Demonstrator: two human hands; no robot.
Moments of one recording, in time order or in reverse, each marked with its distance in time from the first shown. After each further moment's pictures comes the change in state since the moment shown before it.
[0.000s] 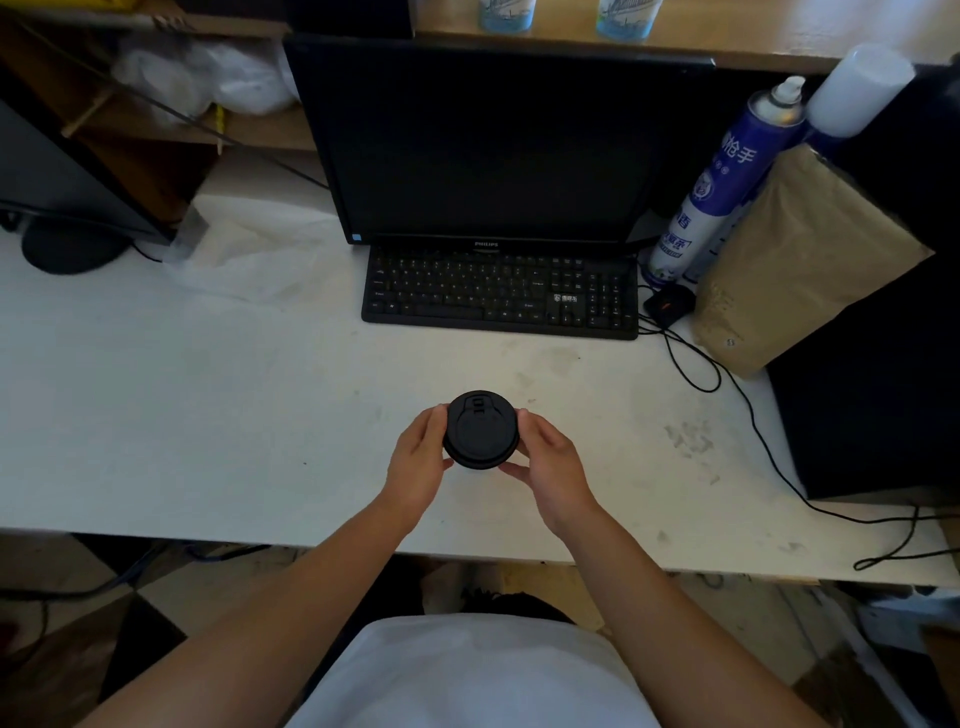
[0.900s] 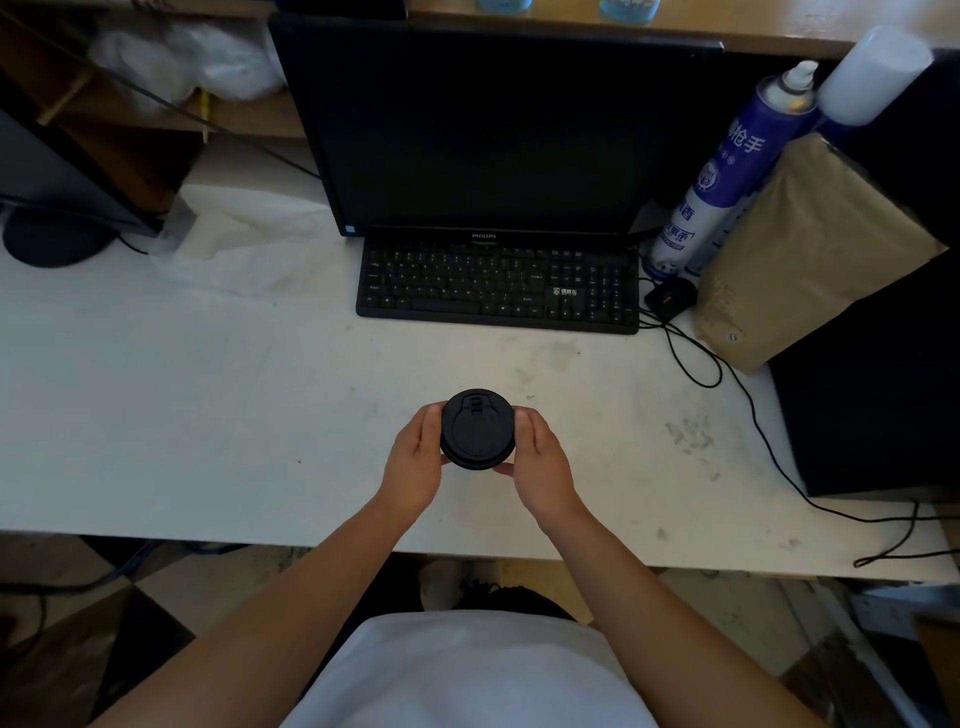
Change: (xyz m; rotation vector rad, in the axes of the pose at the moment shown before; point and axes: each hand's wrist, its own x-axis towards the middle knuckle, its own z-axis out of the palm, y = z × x) left_hand 0.008 -0.009 -0.001 0.050 -0.006 0.122; right_hand 0.002 0.003 0.010 -0.290 0.029 -0.172
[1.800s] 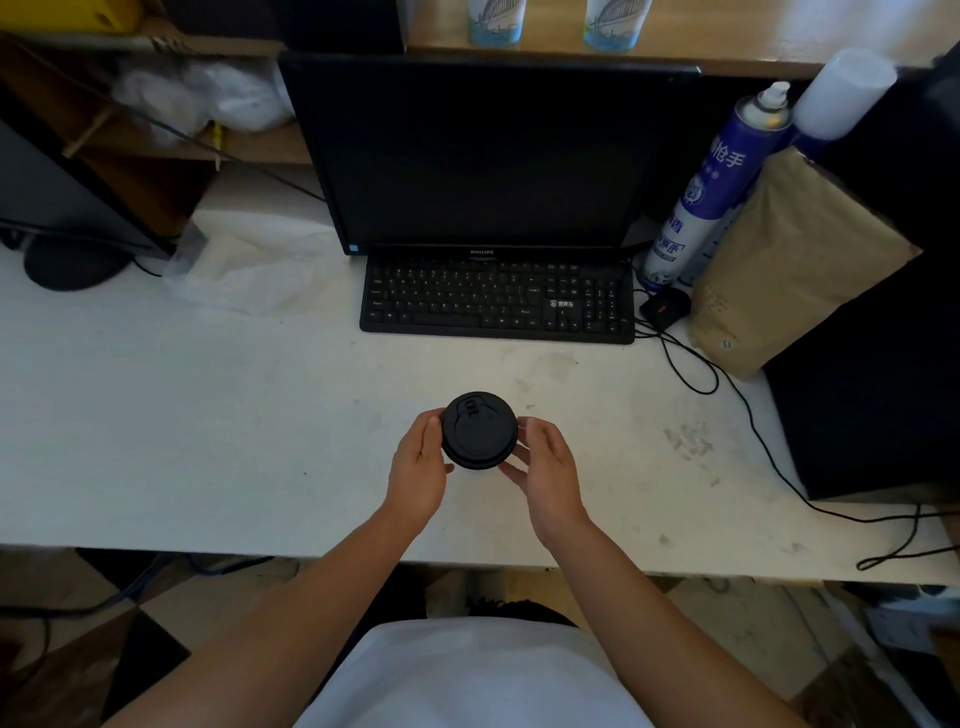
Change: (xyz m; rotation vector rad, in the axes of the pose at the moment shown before) left_hand -0.006 0.008 0.003 0.045 0.074 -0.024; right_hand -0.004 0.007 0.001 0.397 0.104 0.167
